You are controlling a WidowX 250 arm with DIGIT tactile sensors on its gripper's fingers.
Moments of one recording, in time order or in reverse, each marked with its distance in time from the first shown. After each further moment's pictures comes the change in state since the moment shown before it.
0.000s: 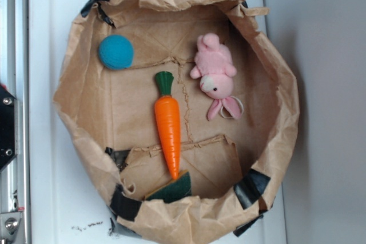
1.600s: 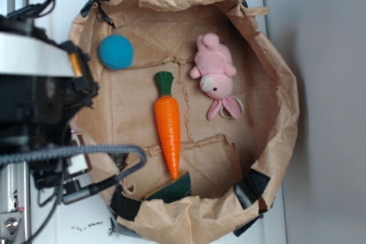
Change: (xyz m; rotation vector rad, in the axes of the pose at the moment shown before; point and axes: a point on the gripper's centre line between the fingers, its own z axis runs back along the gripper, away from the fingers) arm 0.051 0.018 -0.058 0.086 0.014 0.268
